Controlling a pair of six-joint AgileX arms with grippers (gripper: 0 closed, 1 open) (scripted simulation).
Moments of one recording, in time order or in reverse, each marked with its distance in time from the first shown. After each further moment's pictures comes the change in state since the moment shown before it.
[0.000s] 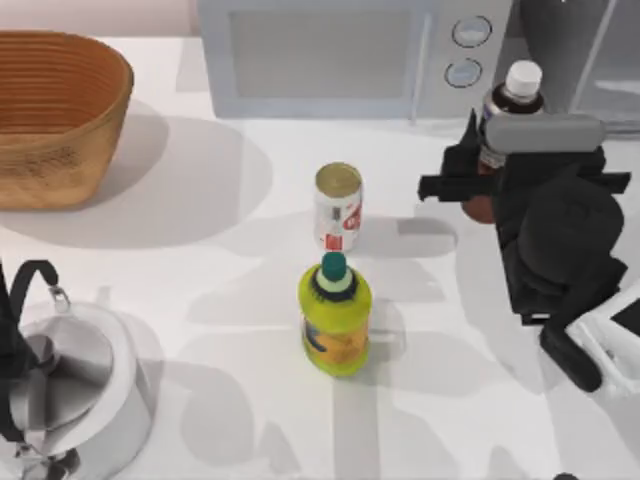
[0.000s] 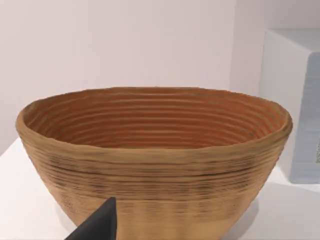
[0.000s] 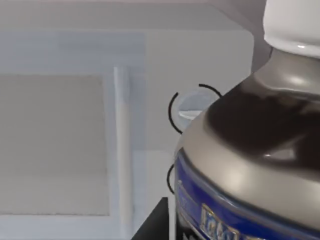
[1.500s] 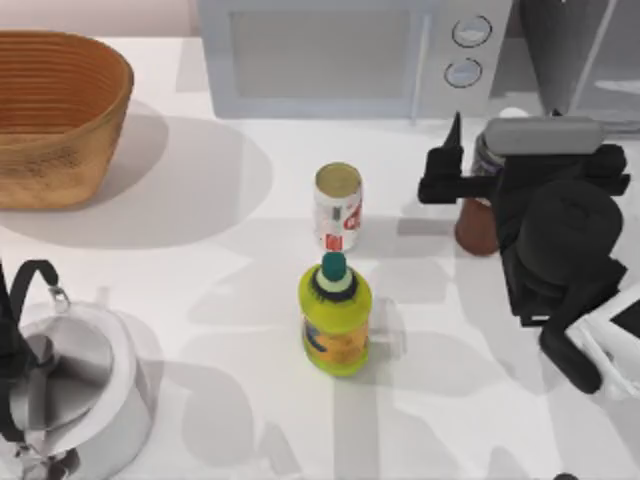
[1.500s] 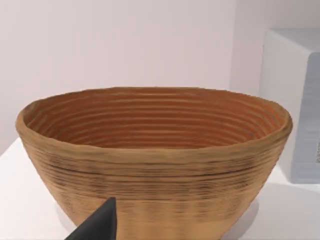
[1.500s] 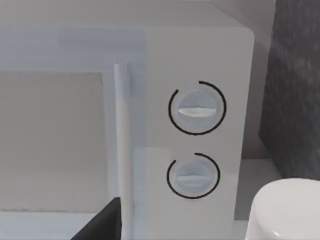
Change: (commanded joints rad) left arm 0.000 0.000 0.000 0.000 0.000 0.000; right arm 0.003 0.002 -0.003 0.002 0.003 -0.002
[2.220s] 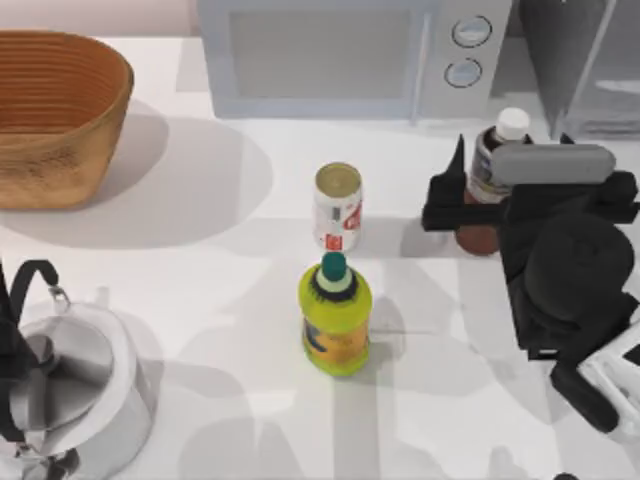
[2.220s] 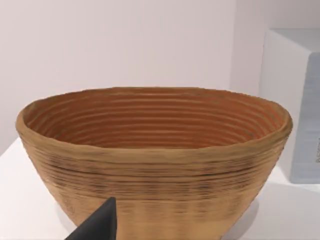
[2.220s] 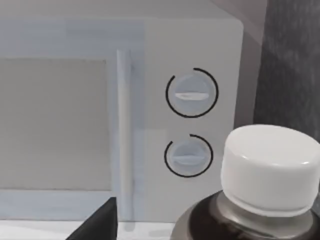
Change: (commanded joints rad) left arm 0.000 0.000 0.000 0.000 0.000 0.000; right arm 0.050 -0.050 -0.101 0.046 0.053 0.001
